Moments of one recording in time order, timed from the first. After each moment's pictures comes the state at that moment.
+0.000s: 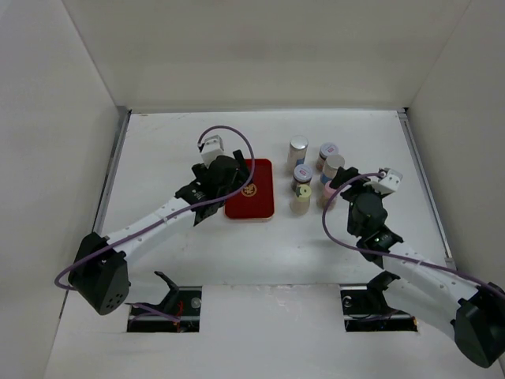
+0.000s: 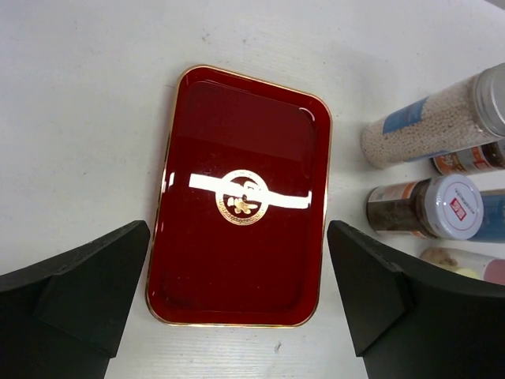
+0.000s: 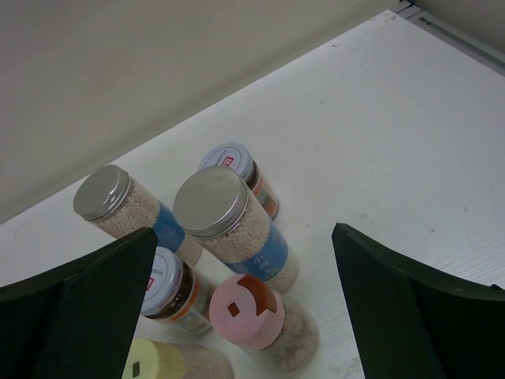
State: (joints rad) left arm -0.69 1.30 0.91 -0.19 -0.52 -0.73; right arm 0.56 0.88 0.37 0.49 0.82 0.43
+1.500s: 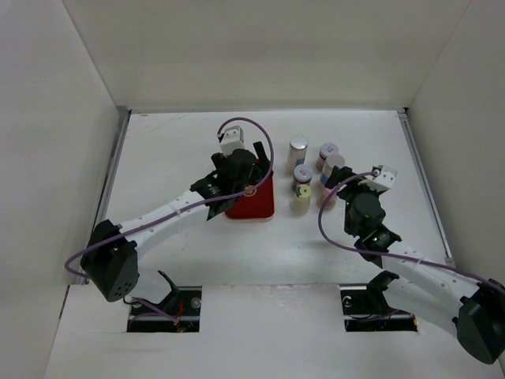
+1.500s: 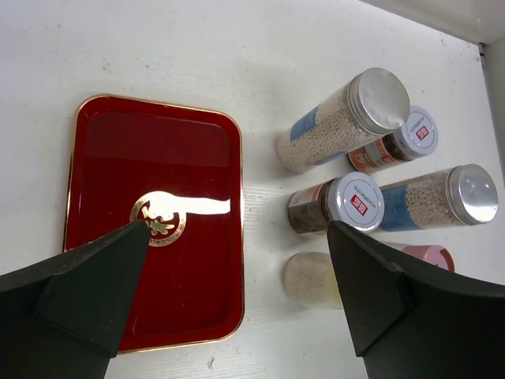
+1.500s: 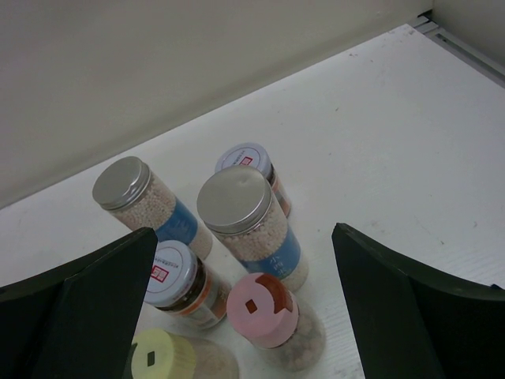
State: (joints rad) left arm -0.79 1.41 1.05 -0.10 -0.52 -0.71; right arm 0.61 0.90 0.40 0.51 0.83 0.36
